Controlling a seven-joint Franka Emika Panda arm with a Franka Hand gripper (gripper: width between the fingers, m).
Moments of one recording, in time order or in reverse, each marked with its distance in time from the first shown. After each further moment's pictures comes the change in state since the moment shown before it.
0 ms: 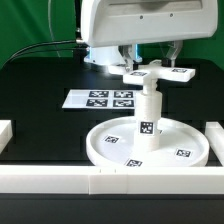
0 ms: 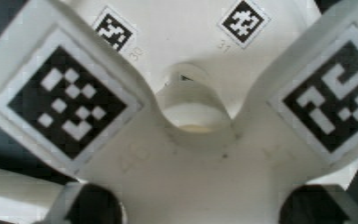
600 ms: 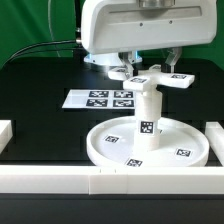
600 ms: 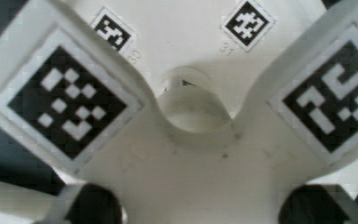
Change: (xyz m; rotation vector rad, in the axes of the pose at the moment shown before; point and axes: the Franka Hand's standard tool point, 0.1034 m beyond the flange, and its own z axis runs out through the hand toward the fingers) arm -0.001 -0.001 0.012 0.004 -0.015 -0.013
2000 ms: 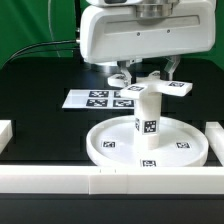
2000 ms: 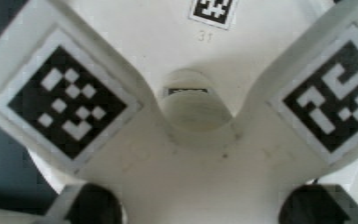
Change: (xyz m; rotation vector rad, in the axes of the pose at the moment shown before) arm -0.001 0.001 0.006 0.023 0.000 0.218
